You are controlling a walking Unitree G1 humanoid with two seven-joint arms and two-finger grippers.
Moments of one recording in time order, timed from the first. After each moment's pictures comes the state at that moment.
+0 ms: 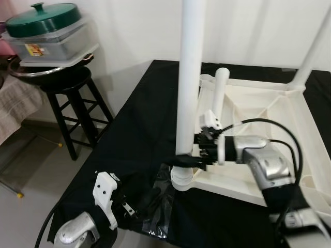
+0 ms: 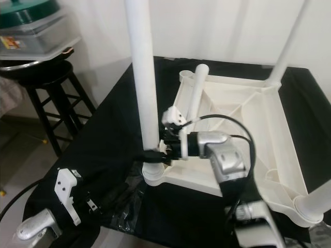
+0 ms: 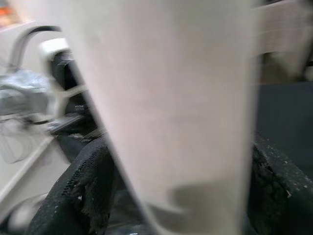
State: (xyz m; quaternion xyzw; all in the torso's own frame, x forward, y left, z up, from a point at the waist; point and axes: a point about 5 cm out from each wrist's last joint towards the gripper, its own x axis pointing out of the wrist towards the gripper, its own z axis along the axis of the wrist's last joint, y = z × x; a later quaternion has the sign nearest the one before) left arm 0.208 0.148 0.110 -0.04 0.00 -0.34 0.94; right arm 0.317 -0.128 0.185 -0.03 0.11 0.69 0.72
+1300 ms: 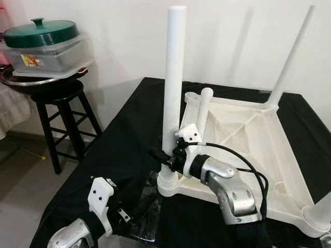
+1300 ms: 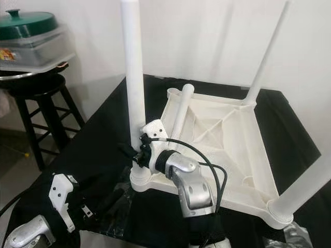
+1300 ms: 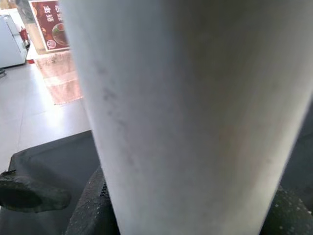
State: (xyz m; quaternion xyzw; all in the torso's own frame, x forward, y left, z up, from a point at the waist) left arm 0.205 0.148 0.112 -0.03 0.00 -0.33 0.94; right arm 0.305 -0.082 0.162 -0.02 0.08 0.41 0.91
